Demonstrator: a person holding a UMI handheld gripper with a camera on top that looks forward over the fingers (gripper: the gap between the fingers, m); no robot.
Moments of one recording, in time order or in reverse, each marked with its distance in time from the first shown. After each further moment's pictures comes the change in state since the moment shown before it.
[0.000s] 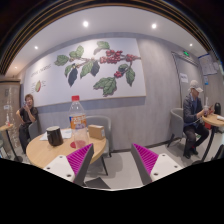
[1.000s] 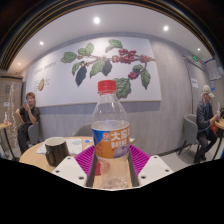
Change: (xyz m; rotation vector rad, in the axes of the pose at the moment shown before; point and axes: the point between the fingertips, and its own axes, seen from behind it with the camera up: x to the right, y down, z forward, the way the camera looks) arm -0.141 -0.008 0.177 0.057 -0.044 -0.037
